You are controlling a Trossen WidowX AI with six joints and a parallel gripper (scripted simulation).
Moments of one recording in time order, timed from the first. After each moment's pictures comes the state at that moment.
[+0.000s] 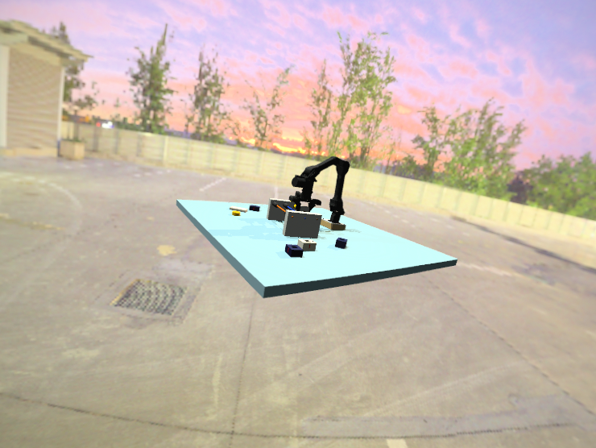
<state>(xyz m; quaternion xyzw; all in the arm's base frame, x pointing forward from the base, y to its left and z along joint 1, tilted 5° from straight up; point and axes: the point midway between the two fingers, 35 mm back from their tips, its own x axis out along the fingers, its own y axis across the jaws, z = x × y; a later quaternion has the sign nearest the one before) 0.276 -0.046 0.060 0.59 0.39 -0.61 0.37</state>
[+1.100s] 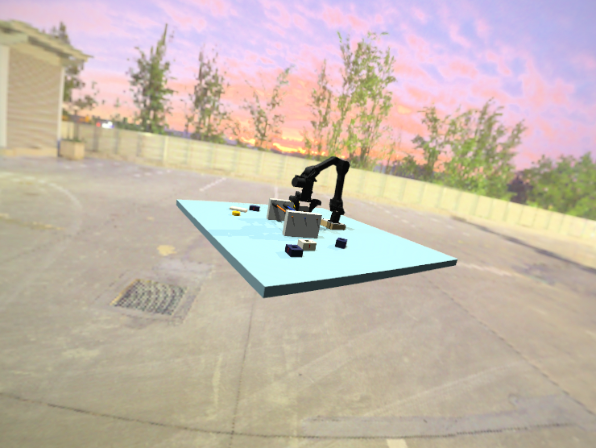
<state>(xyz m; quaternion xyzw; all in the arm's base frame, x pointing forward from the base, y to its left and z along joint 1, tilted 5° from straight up) 0.276 -0.046 0.060 0.59 0.39 -0.61 0.37</state>
